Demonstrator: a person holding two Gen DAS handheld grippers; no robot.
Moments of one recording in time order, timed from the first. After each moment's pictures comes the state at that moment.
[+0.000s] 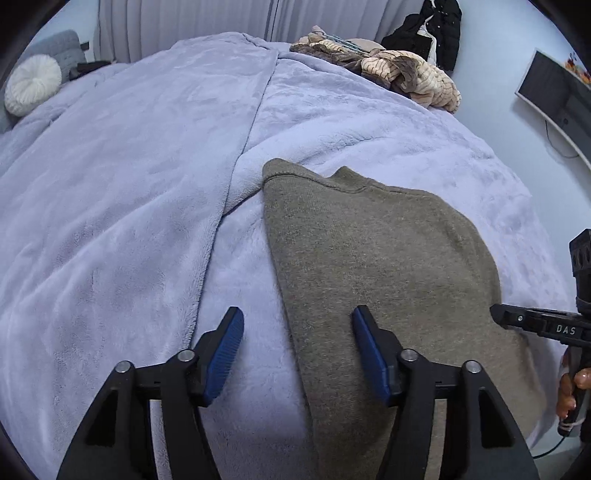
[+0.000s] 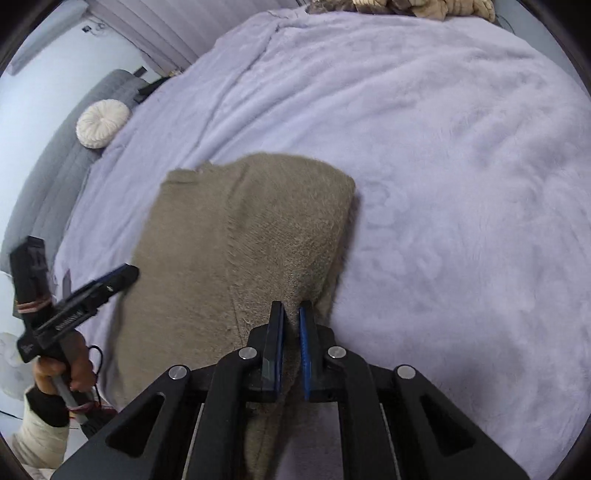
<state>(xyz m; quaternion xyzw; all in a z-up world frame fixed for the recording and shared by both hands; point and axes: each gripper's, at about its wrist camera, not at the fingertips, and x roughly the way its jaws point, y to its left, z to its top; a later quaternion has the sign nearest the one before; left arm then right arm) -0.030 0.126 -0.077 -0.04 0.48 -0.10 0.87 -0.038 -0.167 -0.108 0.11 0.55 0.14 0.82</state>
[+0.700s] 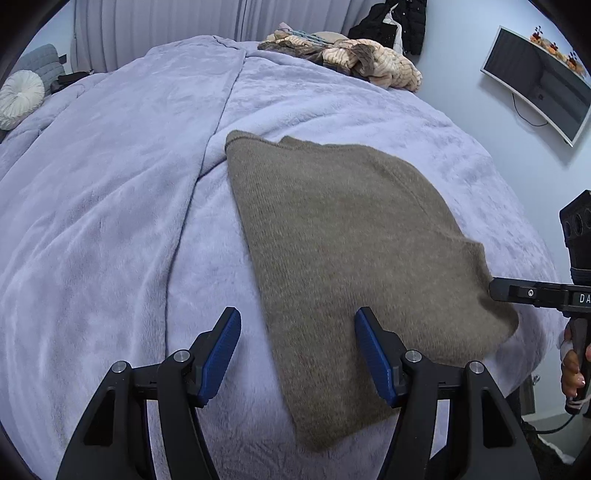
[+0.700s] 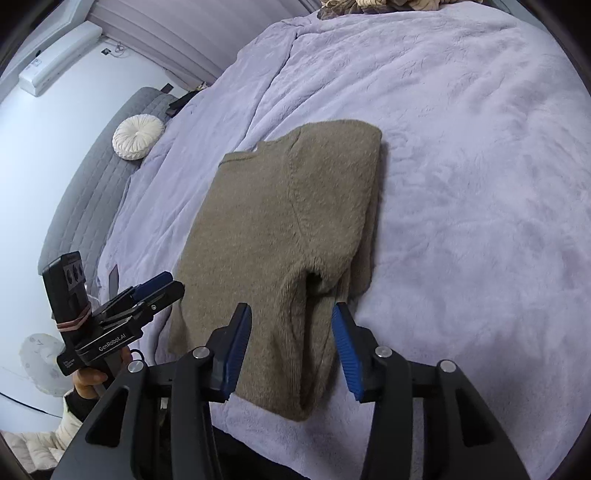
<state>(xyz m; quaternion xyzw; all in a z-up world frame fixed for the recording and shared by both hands) -0.112 0.118 -0.061 -0.02 0.49 -0.16 0.86 -0.124 -0.161 -0.080 0.17 0.52 0.20 0.81</state>
